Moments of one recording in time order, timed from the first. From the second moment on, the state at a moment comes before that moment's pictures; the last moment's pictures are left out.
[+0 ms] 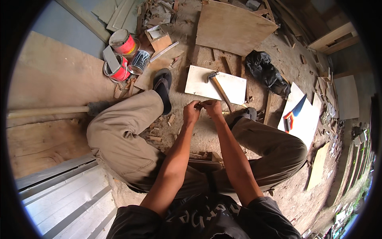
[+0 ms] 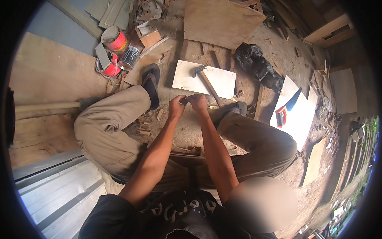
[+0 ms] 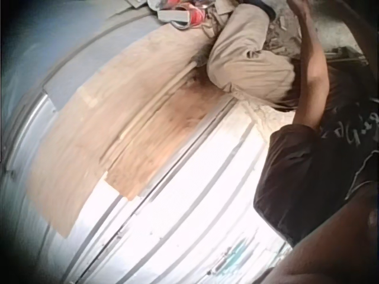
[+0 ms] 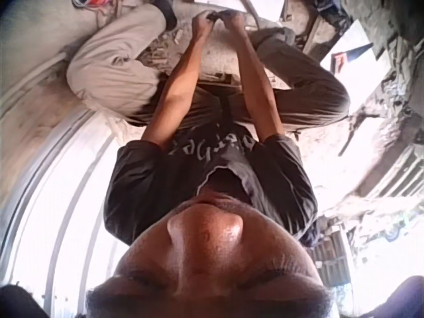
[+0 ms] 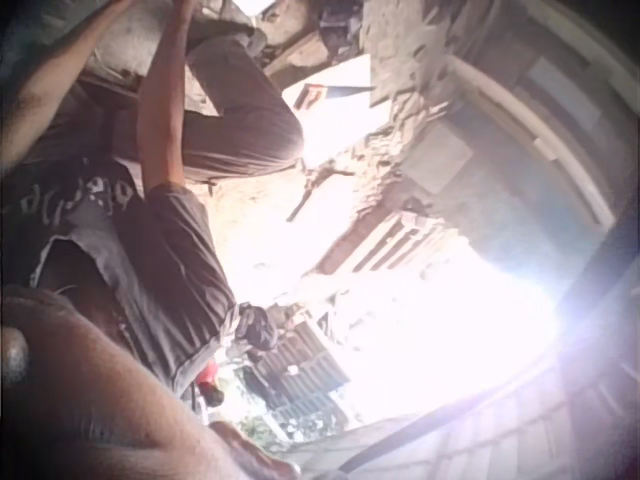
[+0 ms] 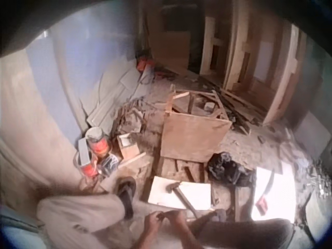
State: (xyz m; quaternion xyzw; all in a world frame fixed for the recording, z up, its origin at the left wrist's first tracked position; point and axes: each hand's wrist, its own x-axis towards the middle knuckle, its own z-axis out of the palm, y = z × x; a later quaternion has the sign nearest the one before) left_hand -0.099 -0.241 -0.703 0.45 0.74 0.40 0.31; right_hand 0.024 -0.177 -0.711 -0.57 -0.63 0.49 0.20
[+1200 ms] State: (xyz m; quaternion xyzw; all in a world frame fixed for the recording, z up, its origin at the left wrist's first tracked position) left_hand -0.168 -0.177 -0.781 0.53 0.70 0.47 0.12; right_hand 0.091 -0.155 -0.743 -0.65 -0.70 0.28 0.08
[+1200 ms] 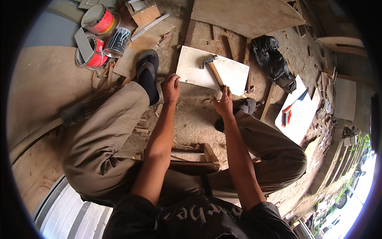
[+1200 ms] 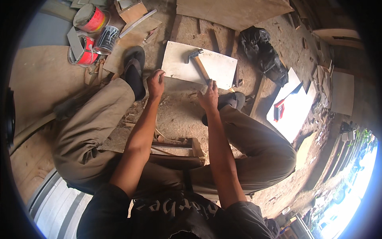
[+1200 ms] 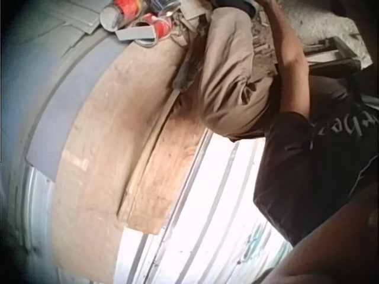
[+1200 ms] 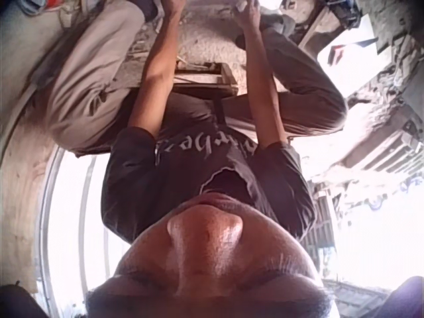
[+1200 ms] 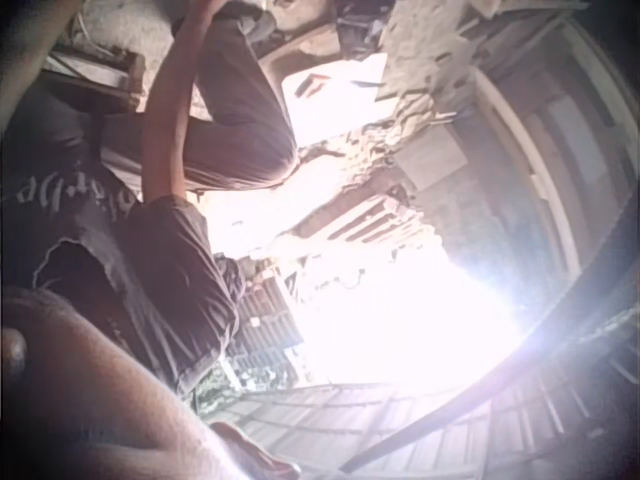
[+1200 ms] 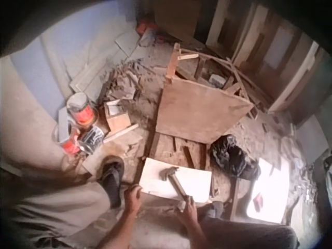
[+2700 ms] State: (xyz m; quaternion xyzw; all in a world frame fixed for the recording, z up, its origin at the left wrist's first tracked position) left_hand -0.164 -0.191 -0.805 0.54 0.75 0.37 0.09; right_hand 0.028 -0.241 -0.711 -0.60 -0.68 0.41 0.13
